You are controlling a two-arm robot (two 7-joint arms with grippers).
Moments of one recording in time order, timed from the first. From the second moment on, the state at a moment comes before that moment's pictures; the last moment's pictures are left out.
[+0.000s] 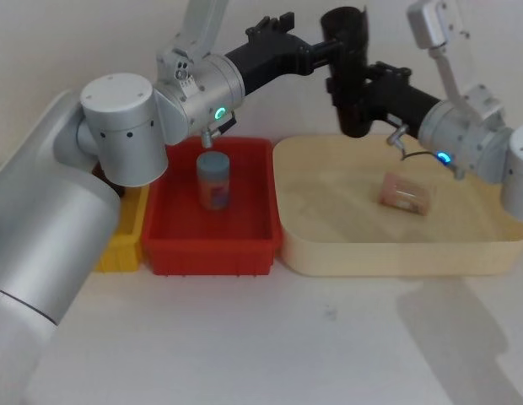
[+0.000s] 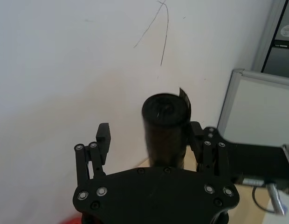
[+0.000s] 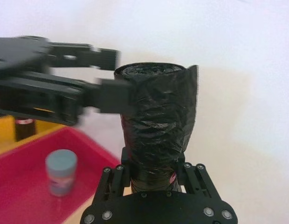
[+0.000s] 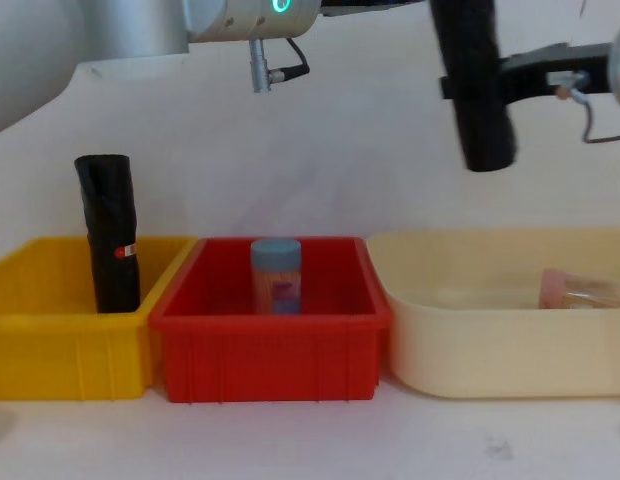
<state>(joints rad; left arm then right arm) -0.82 0.06 0.49 -1.25 -0.46 0.27 -0.34 0.72 0.36 -0.44 -1.29 0.26 0.20 0.39</state>
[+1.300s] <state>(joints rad) -0.82 0.06 0.49 -1.25 -0.46 0.27 -0.34 0.68 0.44 -0.33 -1.29 0.29 0.25 0.36</state>
